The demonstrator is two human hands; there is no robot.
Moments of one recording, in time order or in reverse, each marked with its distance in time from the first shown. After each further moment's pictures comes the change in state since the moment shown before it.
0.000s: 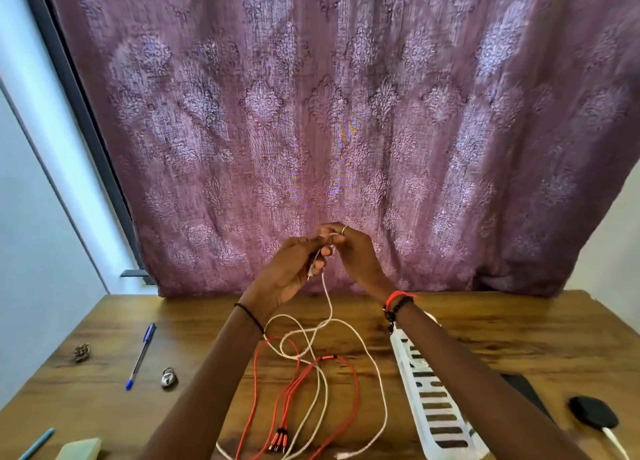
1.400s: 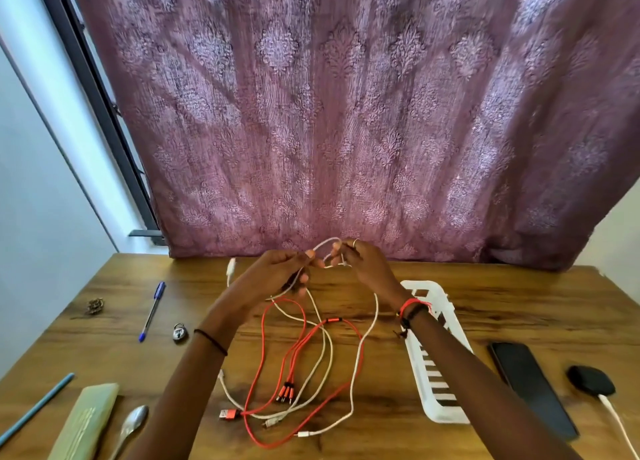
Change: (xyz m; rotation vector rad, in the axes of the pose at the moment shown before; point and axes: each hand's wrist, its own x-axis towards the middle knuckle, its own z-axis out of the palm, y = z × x) left_hand -0.059 -0.036 -0.043 0.310 0.029 -0.092; right_hand -0.056 0.039 0.017 -0.076 -0.226 0.267
